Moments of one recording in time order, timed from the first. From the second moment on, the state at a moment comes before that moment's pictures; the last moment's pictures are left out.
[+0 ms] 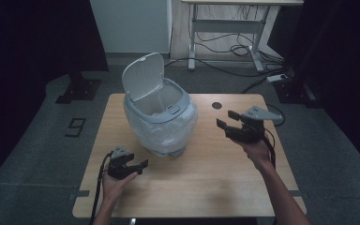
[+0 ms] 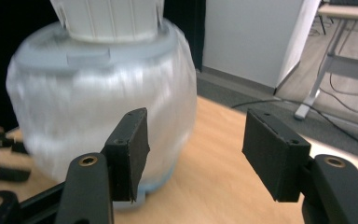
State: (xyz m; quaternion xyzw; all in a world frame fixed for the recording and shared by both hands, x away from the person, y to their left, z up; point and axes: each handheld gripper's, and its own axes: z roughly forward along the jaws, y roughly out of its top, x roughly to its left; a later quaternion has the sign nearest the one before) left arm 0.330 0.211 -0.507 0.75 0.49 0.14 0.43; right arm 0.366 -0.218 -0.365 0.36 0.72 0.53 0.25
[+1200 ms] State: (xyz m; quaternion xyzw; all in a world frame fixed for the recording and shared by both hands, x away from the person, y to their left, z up) left arm 0.319 0.218 -0.470 0.72 0.47 0.17 0.48; right arm 0.306 -0.285 -0.488 0.46 0.70 0.50 0.22
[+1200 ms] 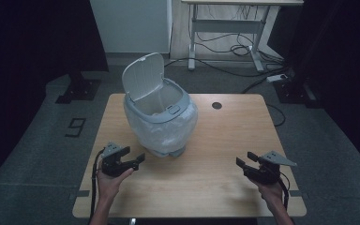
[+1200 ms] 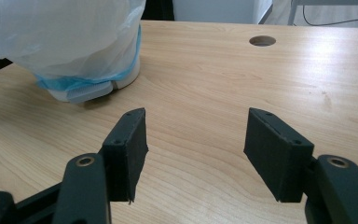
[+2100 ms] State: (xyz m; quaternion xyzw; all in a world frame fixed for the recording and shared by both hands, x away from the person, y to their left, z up) left arm 0.331 0.226 -0.402 0.70 0.45 0.20 0.52; right arm 0.312 -0.295 -0.500 0.49 0.68 0.51 0.19
